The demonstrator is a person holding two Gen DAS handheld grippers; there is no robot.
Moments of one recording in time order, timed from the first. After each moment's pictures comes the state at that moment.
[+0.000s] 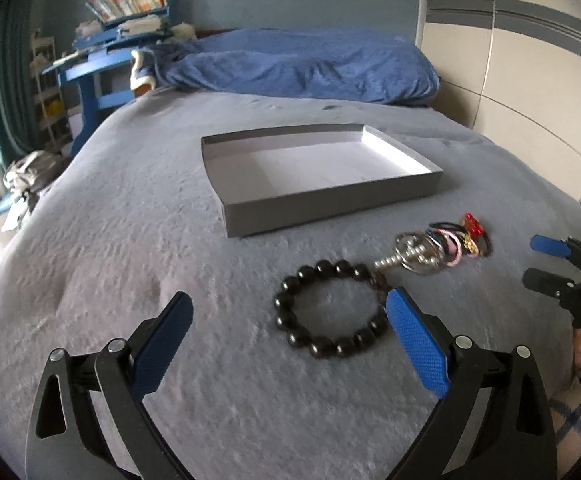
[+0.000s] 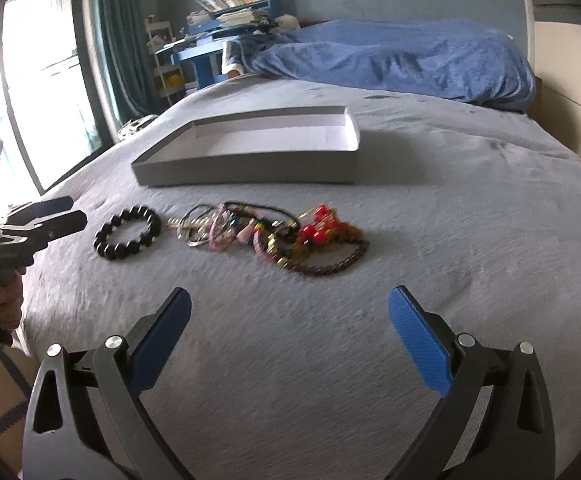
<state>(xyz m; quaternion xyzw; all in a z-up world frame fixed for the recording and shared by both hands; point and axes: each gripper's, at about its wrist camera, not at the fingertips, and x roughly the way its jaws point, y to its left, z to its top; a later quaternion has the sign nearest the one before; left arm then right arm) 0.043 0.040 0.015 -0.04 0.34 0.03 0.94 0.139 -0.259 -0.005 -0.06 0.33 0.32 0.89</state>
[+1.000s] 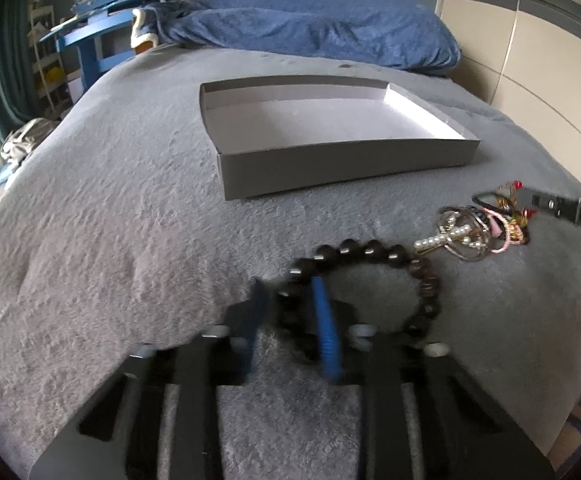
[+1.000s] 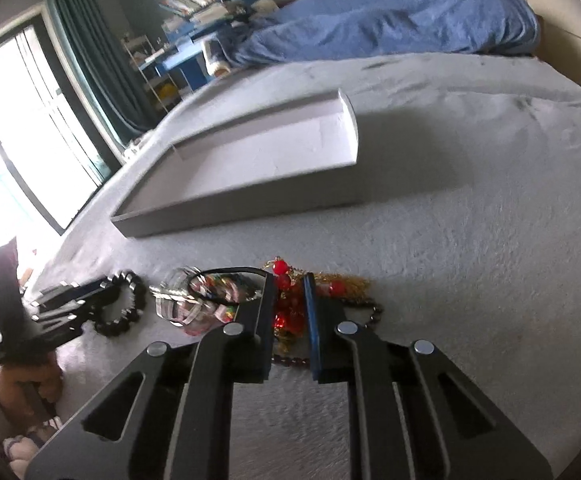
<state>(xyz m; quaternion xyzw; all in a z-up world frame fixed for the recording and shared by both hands) 0.075 0.048 -0.019 -0.06 0.39 0.04 0.92 0.214 -0.242 0.001 0.04 0.39 0.35 0.85</state>
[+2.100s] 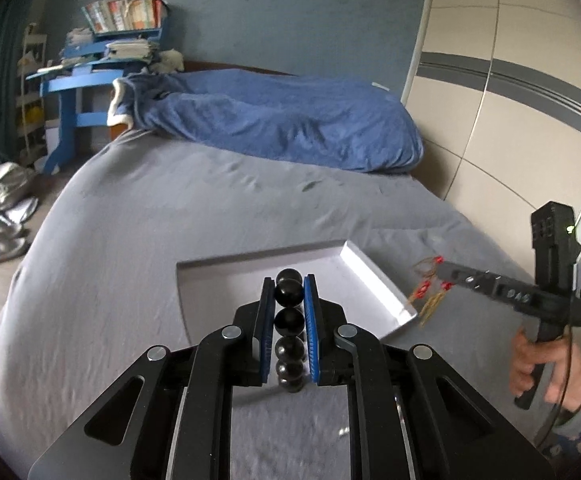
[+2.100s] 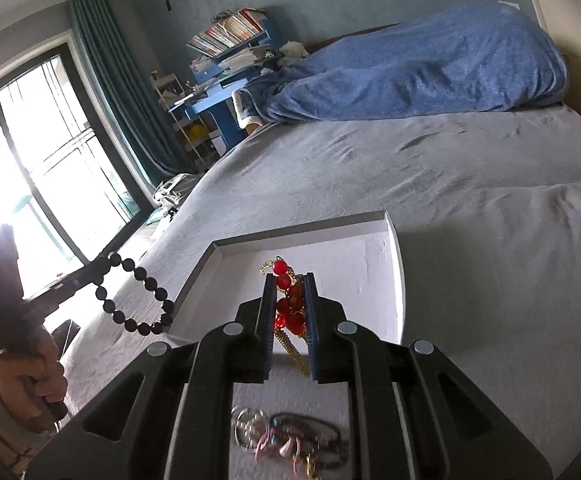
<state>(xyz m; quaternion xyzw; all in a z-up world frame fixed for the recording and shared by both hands) 0.139 0.069 0.134 -0.10 0.27 -0.02 0.96 0.280 -0.193 0.089 0.06 0.34 0.38 0.86</state>
